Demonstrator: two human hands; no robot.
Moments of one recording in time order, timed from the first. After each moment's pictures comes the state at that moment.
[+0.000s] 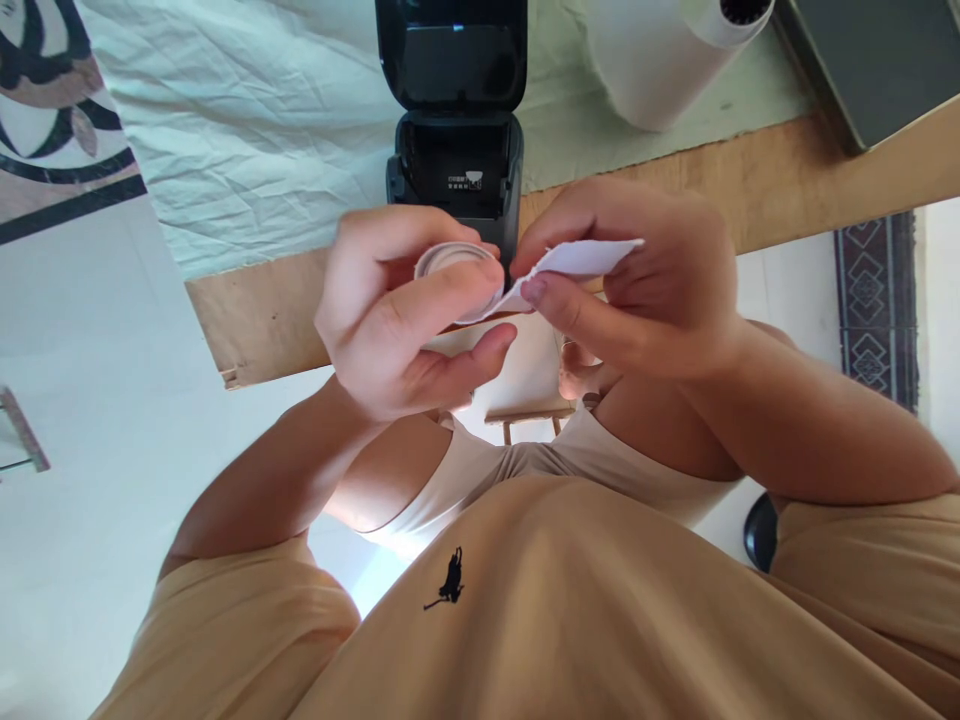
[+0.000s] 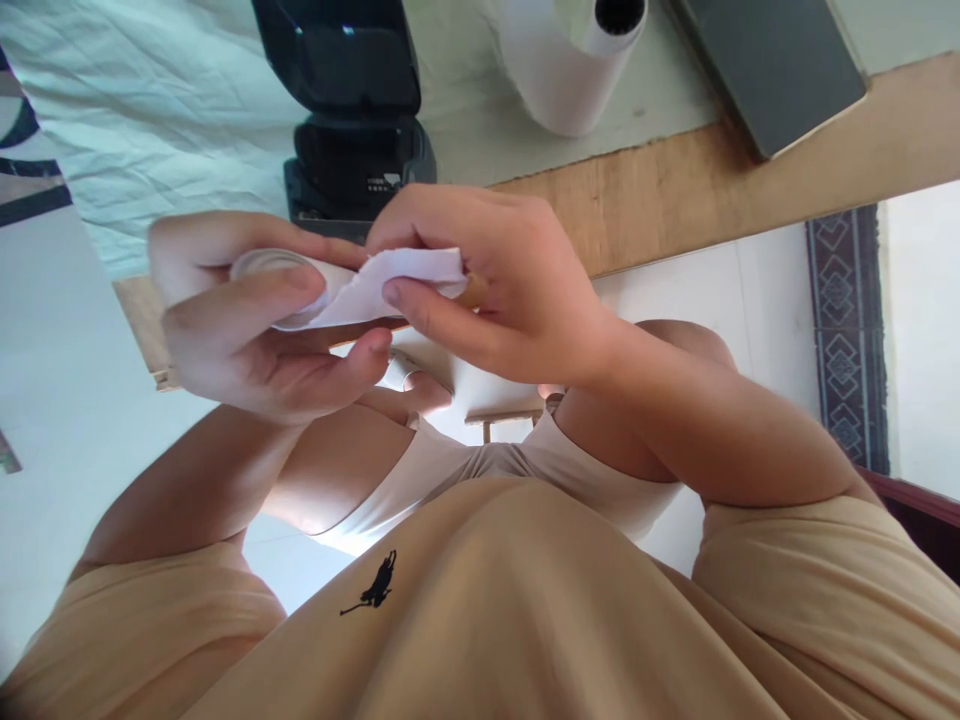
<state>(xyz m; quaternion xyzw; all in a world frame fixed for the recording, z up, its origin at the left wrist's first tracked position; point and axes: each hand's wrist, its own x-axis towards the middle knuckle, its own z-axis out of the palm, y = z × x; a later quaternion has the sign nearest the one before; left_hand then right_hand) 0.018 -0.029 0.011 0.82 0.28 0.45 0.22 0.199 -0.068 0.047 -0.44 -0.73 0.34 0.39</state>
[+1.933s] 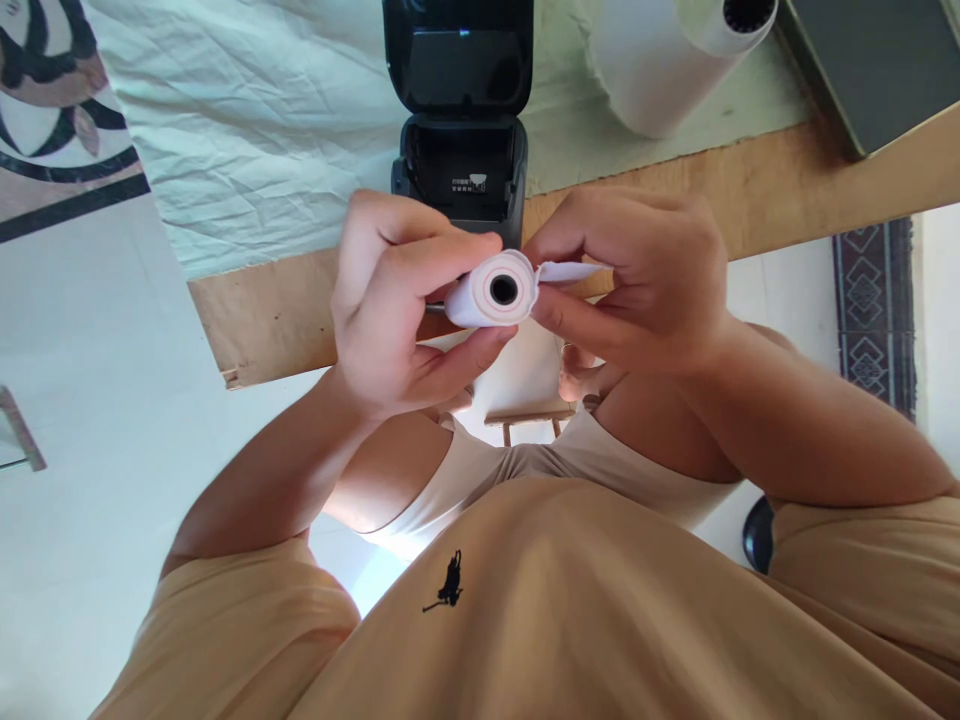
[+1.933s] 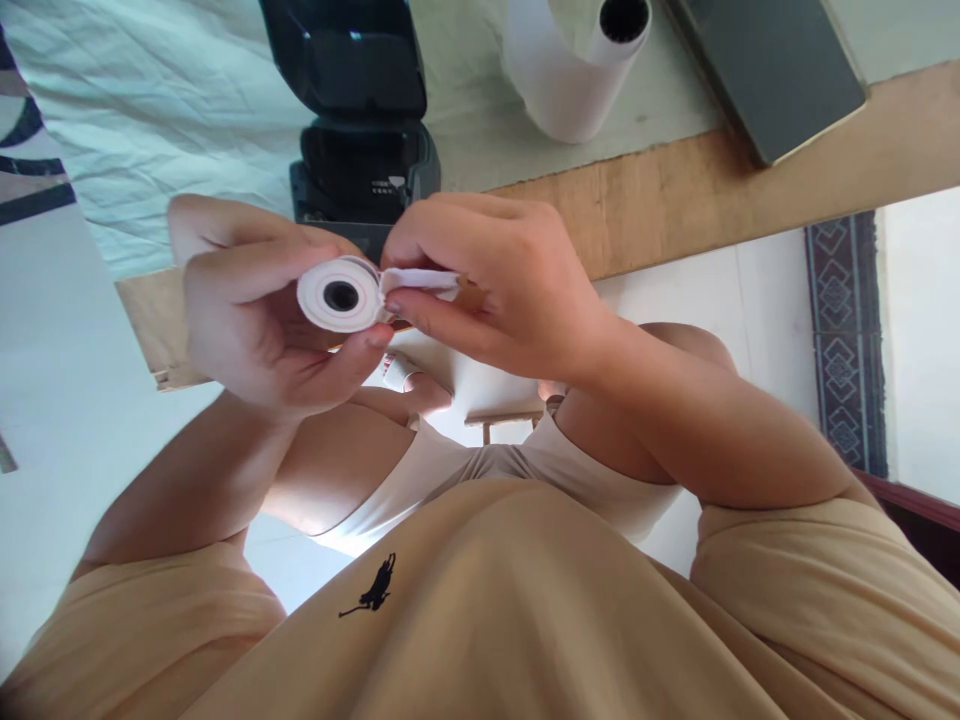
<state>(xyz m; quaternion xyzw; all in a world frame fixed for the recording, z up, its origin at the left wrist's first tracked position) 0.014 -0.030 0.016 0.84 0.25 0.43 0.20 0.200 -0.064 0.037 -0.45 -0.79 0.21 0.37</state>
